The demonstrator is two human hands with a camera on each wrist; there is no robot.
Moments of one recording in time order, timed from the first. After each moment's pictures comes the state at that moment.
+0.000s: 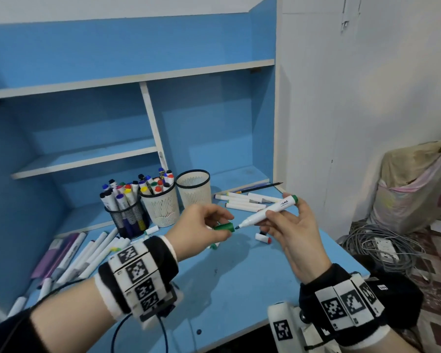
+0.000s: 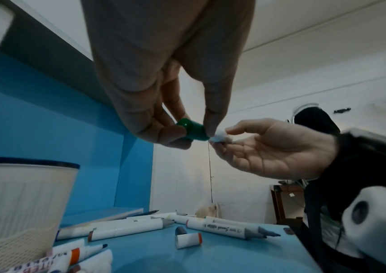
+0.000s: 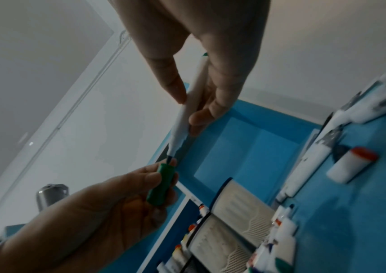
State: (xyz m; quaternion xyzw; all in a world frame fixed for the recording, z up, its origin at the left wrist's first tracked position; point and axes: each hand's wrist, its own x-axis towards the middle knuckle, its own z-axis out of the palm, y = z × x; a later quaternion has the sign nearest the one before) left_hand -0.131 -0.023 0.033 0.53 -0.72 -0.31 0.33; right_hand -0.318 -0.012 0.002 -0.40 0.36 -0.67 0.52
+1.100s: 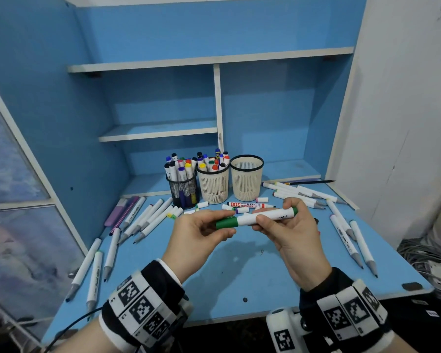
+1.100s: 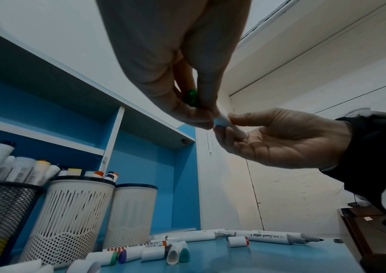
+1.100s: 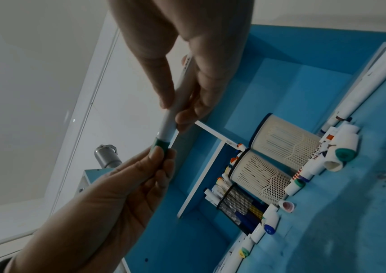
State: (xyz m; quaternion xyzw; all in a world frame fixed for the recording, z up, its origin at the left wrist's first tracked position) left_hand -0.065 0.066 0.009 0.52 -0.58 -0.30 0.55; right_hand -0.233 0.022 0.000 -0.45 0.24 -0.61 0.61
